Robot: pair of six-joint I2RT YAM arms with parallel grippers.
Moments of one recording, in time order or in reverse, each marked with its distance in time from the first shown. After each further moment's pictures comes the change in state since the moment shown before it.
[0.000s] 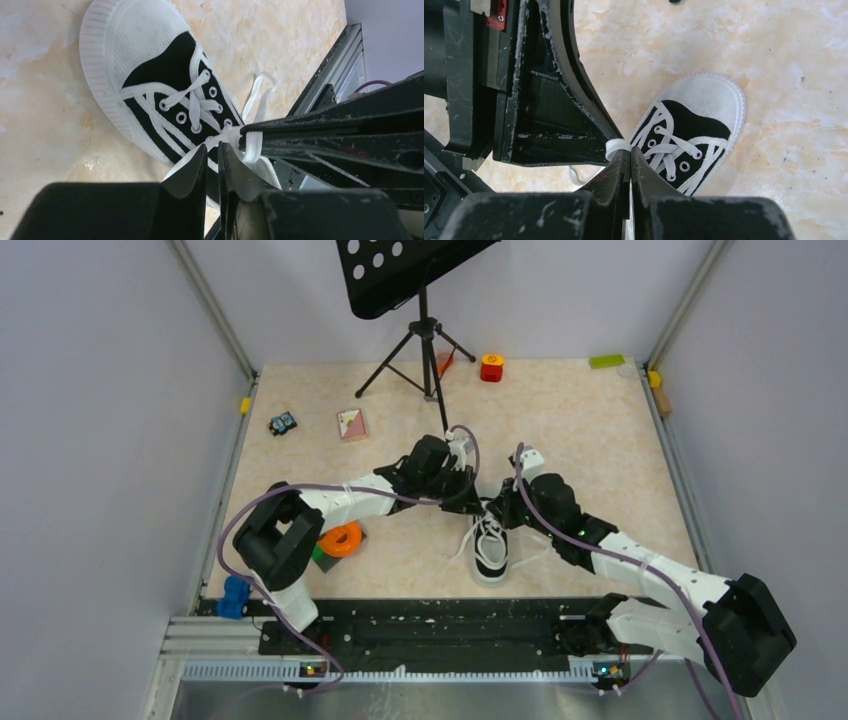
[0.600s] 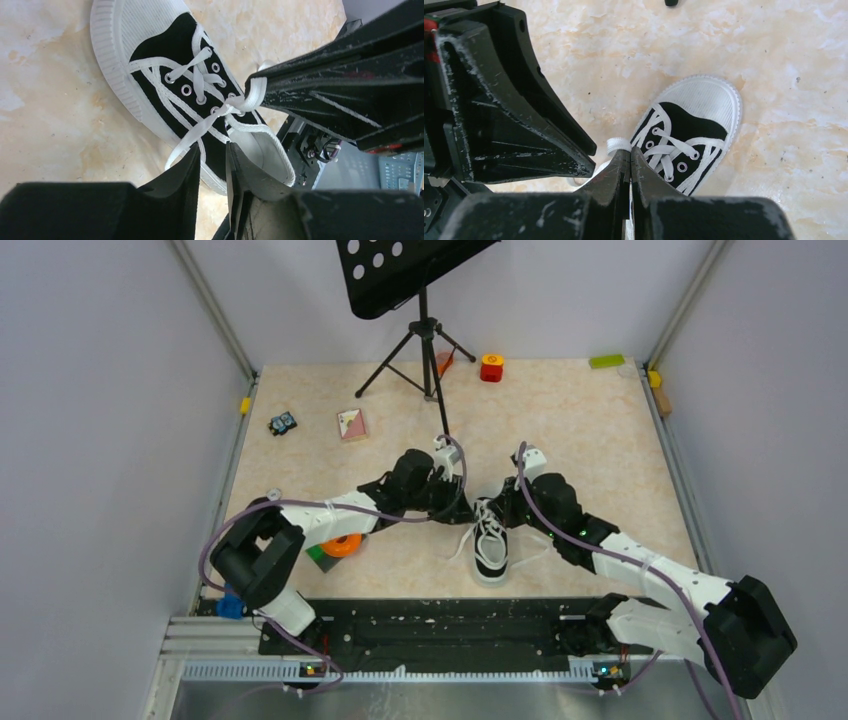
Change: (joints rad) left arm 0.000 -0.129 -0.180 0.117 -0.030 0.032; right arm -0.008 -0.008 0.000 0.000 0.003 0.008
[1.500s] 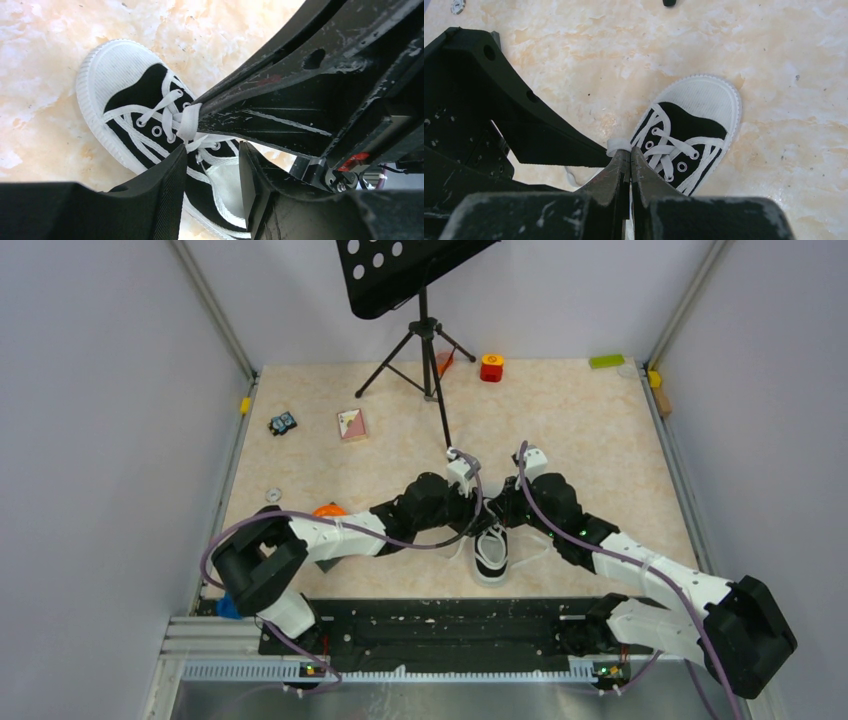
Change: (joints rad) left arm -0.170 -0.035 -0.110 0.303 -0.274 0.100; right arm -0.001 0.000 0.000 -0.001 0.007 0.014
